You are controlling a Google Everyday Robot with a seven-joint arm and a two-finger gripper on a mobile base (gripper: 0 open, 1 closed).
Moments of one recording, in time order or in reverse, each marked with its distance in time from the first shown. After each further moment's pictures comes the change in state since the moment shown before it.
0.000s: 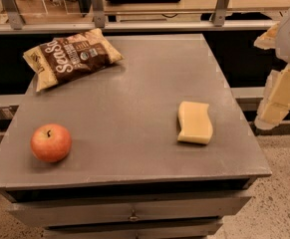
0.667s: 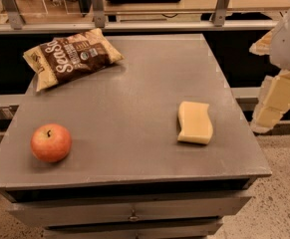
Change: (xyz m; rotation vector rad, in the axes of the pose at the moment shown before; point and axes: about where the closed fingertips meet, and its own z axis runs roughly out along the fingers) arm 0.000 0.000 0.016 -0.022 -0.006 -0.005
